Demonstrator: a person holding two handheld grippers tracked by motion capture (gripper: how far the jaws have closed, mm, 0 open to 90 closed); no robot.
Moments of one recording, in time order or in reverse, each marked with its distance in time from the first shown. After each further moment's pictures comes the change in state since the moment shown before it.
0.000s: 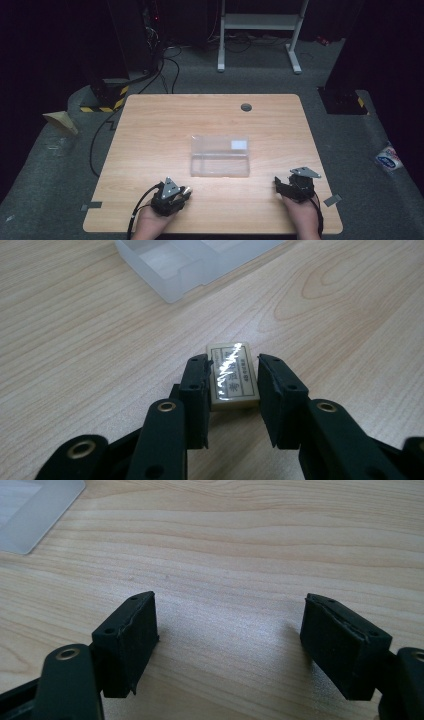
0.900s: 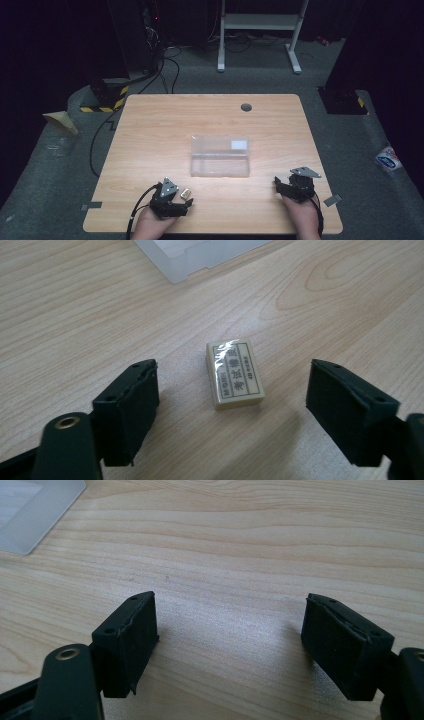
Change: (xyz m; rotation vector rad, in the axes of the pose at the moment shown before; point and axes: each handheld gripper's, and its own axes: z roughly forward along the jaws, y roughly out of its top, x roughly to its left) left arm -0.001 0.000 -0.005 0.052 -0.002 -0.090; right arm 0.000 0.000 0.000 0.000 0.003 0.001
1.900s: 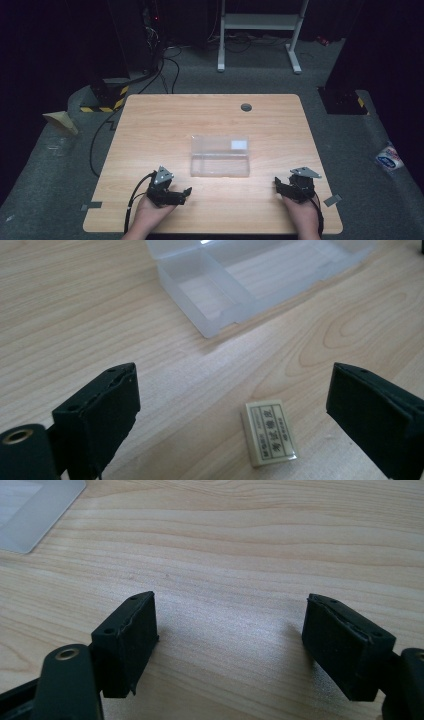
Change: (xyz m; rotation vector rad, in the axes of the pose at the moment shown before) left arm 0.022 0.022 -0.001 -0.068 -0.018 -0.035; right arm -0.001 -0.001 -0.001 0.000 0.001 -0.004
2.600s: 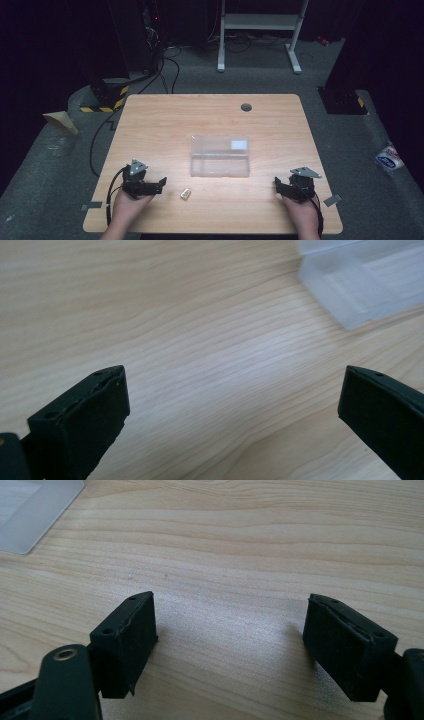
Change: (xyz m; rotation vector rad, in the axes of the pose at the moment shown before) left arm 0.060 -0.003 -0.030 0.011 0.190 -0.082; right arm 0.000 0.000 0.000 0.002 -0.005 0.006
